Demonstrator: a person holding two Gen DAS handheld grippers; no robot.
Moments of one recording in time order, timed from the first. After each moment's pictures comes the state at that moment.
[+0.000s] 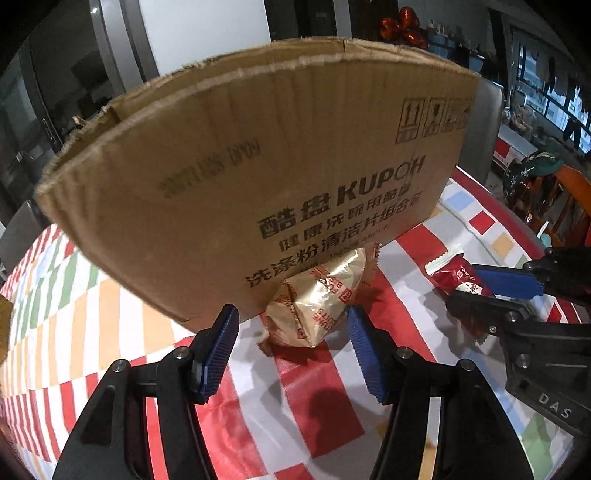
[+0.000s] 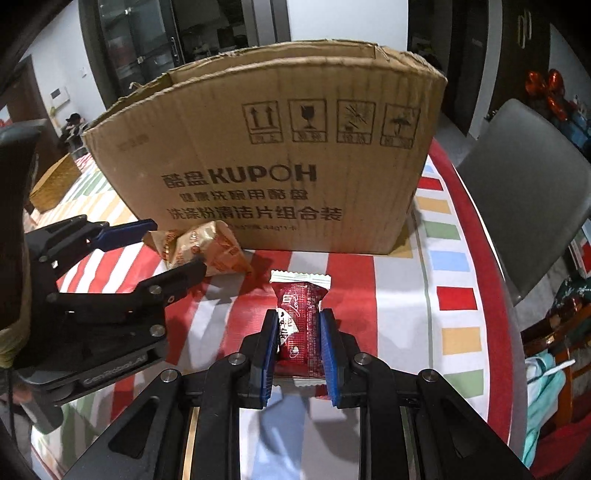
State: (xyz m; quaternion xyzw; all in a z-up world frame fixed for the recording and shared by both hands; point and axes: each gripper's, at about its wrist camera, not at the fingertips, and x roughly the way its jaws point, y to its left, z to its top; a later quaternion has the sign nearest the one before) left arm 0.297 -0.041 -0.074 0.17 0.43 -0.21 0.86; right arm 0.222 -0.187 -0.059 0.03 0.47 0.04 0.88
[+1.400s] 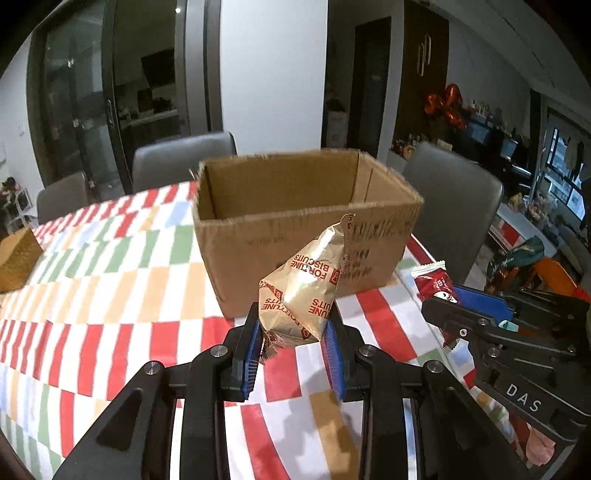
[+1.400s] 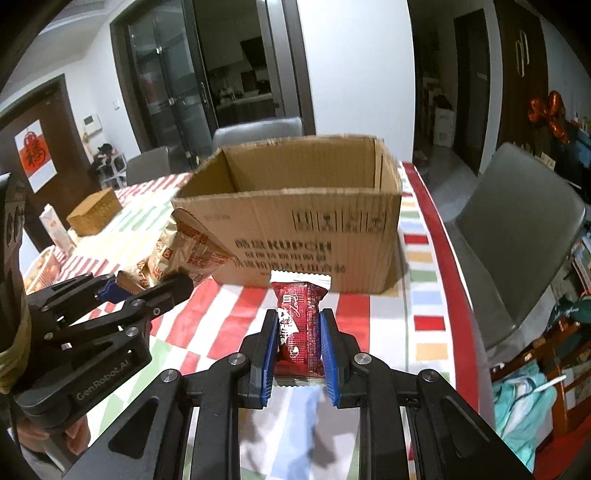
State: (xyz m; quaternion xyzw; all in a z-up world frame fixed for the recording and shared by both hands) left arm 0.206 -0.016 0.020 0.05 0.35 -0.15 0.92; right arm 0.169 -0.195 0.019 0.04 0.37 0.08 0.92
